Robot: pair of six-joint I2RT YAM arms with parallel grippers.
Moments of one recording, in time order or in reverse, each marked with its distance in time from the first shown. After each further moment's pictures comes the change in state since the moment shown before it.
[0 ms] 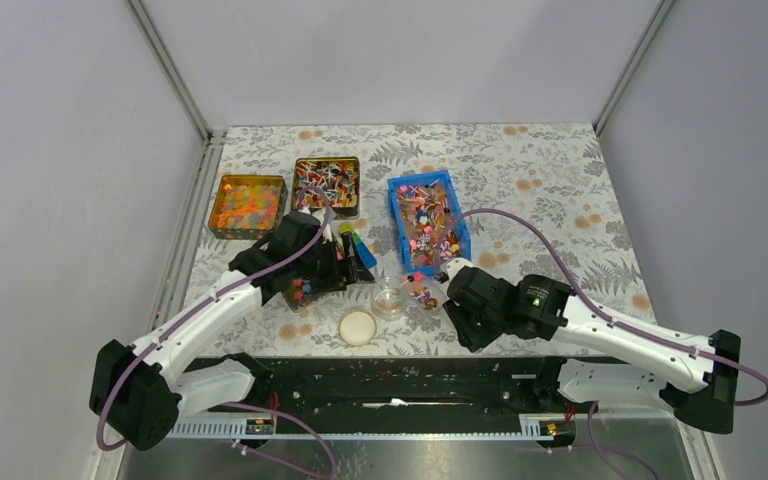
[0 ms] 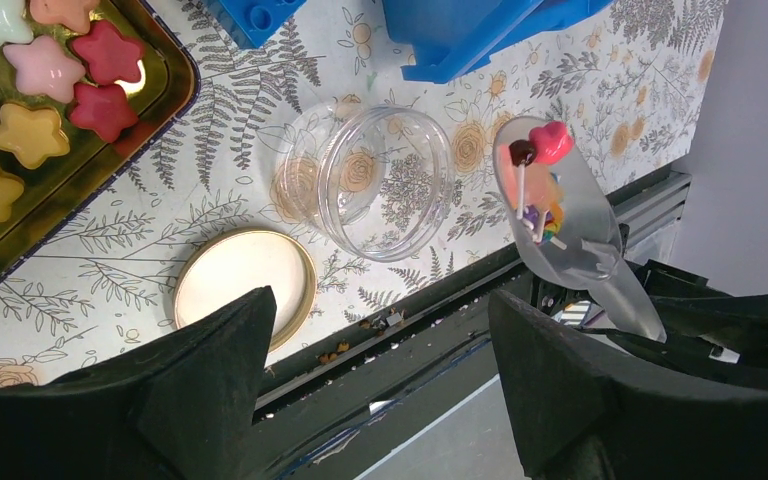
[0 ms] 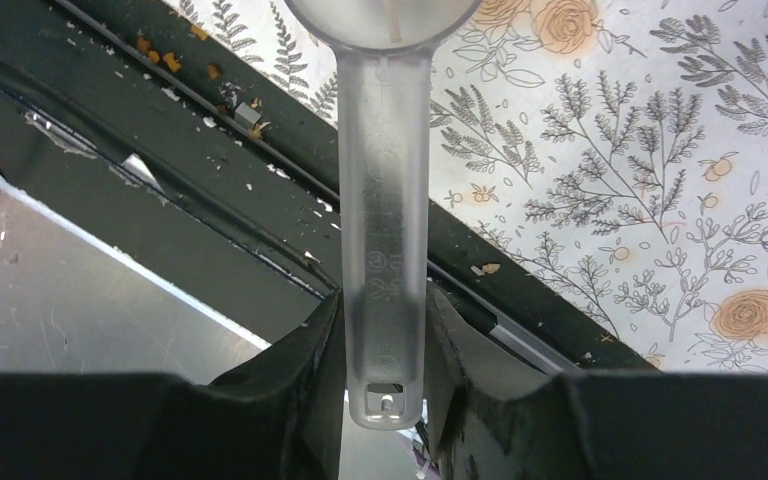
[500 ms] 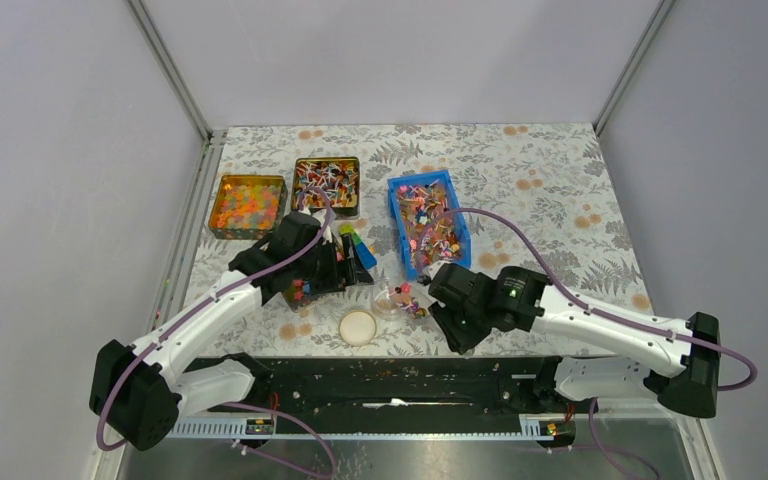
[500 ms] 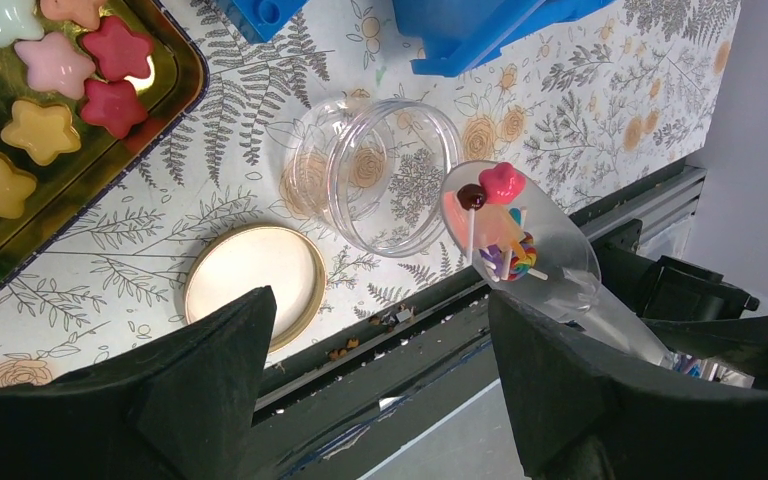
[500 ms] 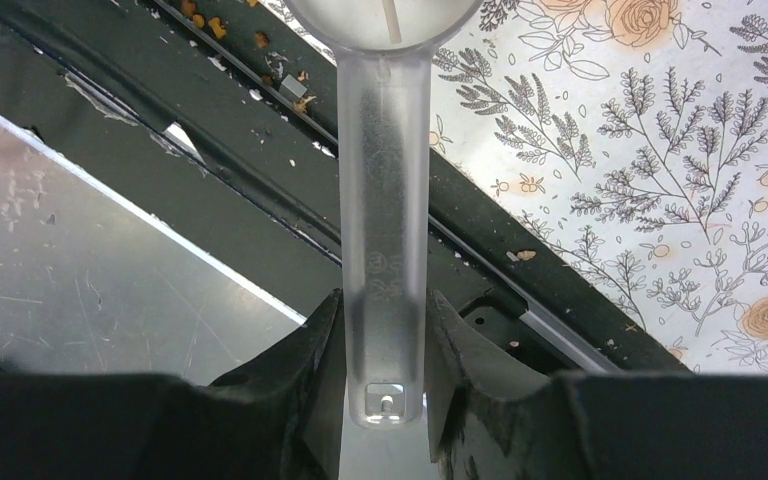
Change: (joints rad) left arm 0.000 0.000 0.000 -0.015 -0.006 0.020; right arm 0.039 0.127 0.089 -0.033 -0.073 0.002
